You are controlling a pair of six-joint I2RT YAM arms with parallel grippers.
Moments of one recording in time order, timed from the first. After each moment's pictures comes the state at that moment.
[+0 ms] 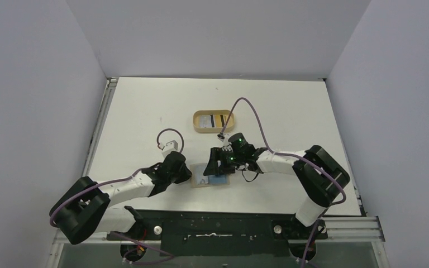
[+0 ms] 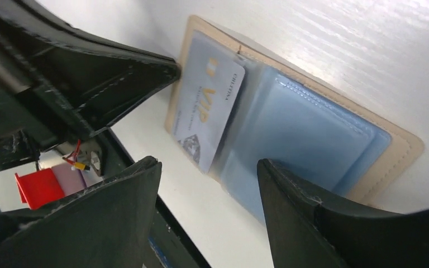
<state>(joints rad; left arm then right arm) -0.74 1.27 0.40 0.01 -0.23 -0.99 0.74 1.63 0.79 0.05 -0.47 0.64</state>
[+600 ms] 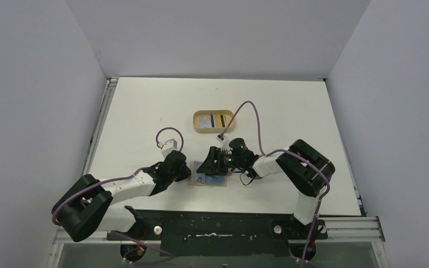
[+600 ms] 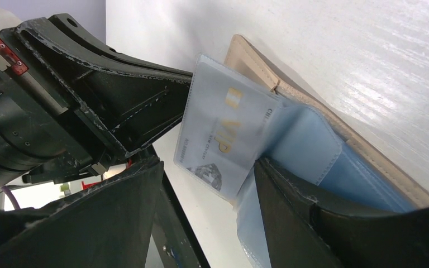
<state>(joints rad) -0.74 1.30 0.41 0.06 -0.28 -0.99 0.75 1.83 0.67 0.61 -0.56 0.91</state>
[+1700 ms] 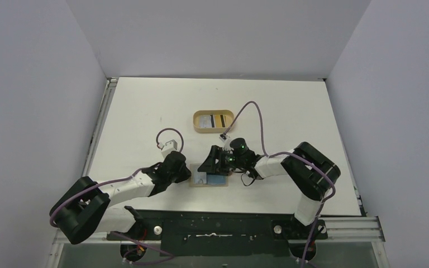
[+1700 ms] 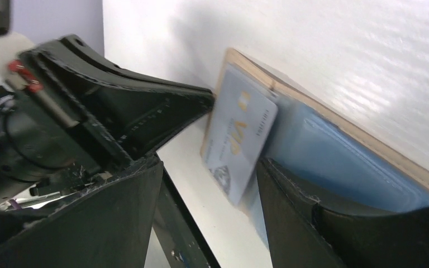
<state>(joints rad) -0.74 1.28 0.41 0.02 -0.26 -0.99 0.75 1.74 0.68 0.50 -0.49 0.92</state>
